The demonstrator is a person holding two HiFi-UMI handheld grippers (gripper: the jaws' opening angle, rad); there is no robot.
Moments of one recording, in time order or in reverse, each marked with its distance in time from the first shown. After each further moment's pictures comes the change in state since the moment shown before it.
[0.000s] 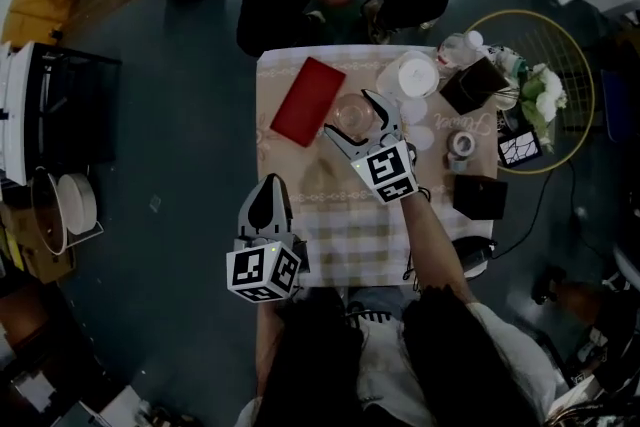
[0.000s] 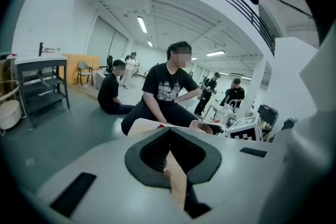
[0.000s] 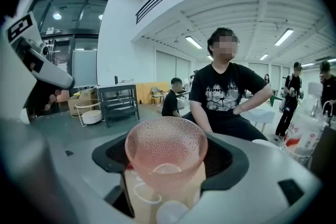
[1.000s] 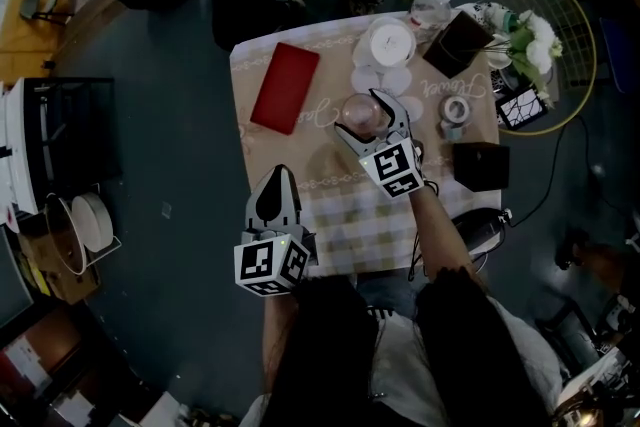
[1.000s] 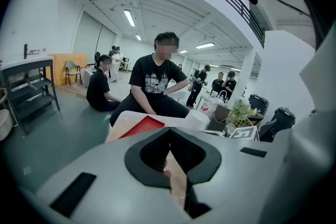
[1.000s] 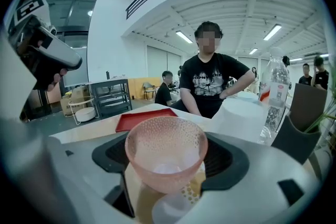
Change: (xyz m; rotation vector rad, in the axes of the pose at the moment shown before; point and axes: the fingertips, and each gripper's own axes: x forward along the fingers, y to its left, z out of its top) left arm 0.016 -0.045 -0.031 0.090 0.069 -0.085; right arm -0.040 -0.015 -0.082 0.059 0.059 -0.087
